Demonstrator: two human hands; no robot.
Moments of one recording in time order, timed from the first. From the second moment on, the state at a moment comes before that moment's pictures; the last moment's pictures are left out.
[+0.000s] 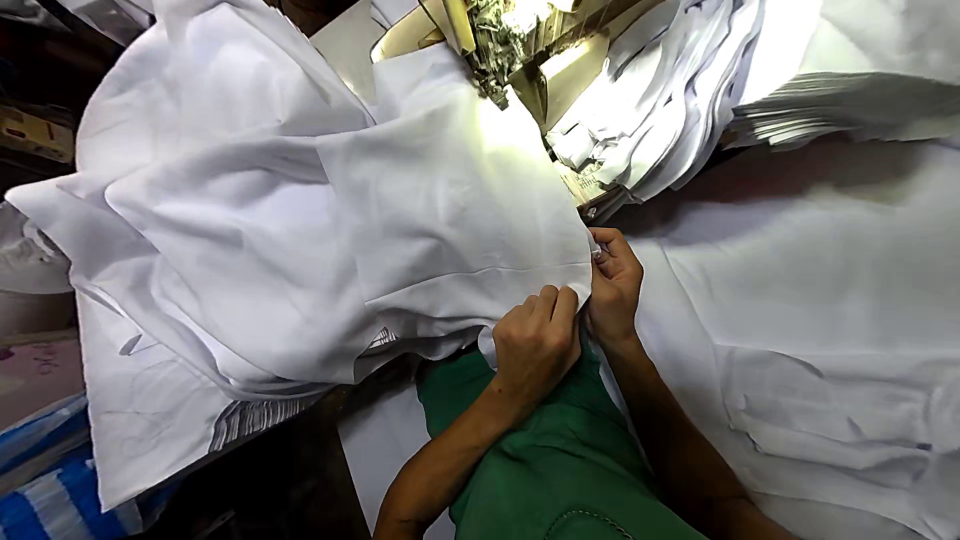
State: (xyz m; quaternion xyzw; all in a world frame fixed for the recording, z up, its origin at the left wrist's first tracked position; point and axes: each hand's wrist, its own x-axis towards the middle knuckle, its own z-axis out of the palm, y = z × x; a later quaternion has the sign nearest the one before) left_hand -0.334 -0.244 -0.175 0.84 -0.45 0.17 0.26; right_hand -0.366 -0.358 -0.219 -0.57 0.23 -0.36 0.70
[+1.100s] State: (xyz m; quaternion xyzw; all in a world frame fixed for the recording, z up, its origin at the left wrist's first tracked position) left_hand -0.284 -0.217 -0.144 0.89 -0.35 0.15 0.27; right_hand -0.332 -0.345 -0.182 -0.65 0.21 -0.38 0.62
